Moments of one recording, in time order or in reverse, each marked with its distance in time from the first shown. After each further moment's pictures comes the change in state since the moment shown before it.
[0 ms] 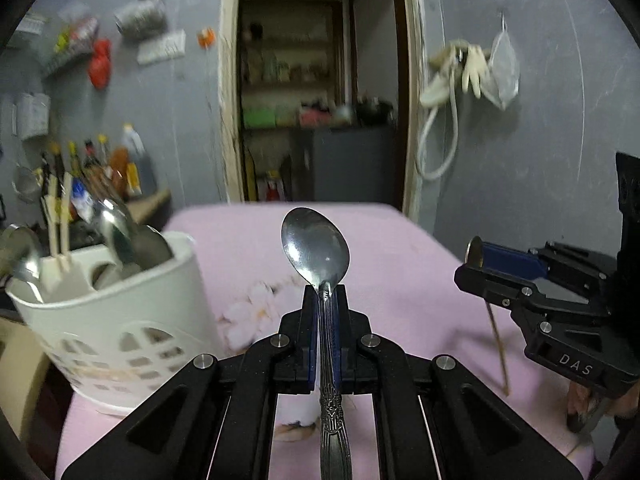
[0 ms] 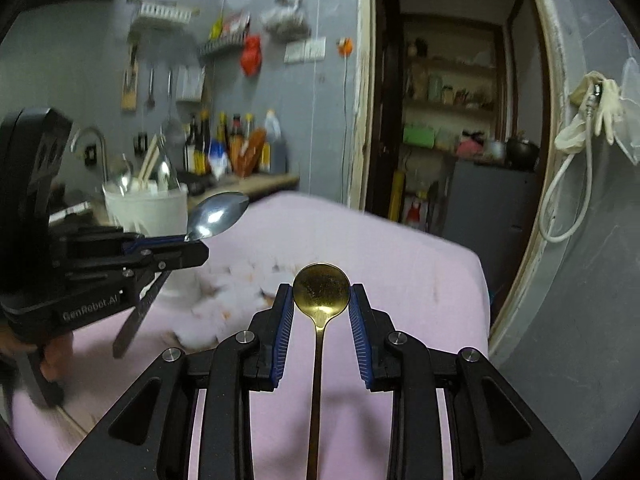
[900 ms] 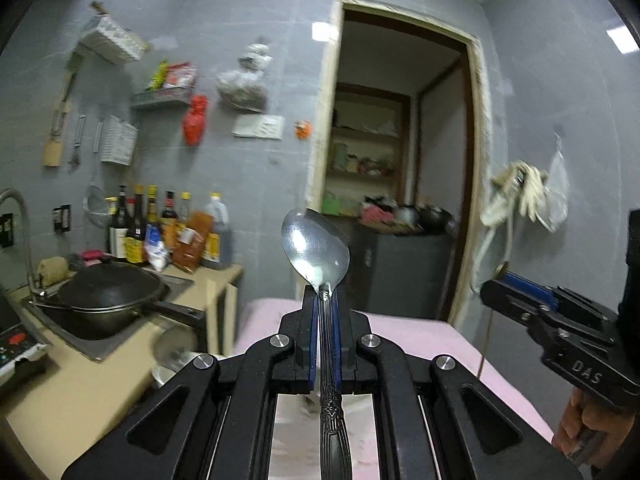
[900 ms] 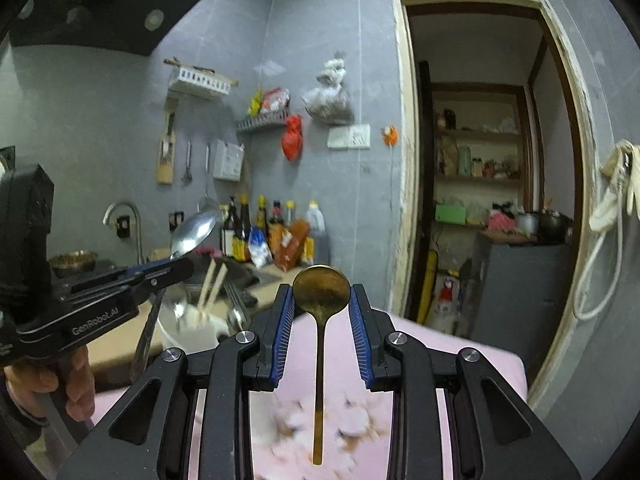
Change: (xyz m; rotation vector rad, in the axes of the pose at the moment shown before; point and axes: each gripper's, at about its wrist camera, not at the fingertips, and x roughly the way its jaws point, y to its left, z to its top) left arm -0.099 0.113 0.047 -0.195 -0.315 0.162; right arm 0.005 0.075 0.105 -0.028 -0.270 0.108
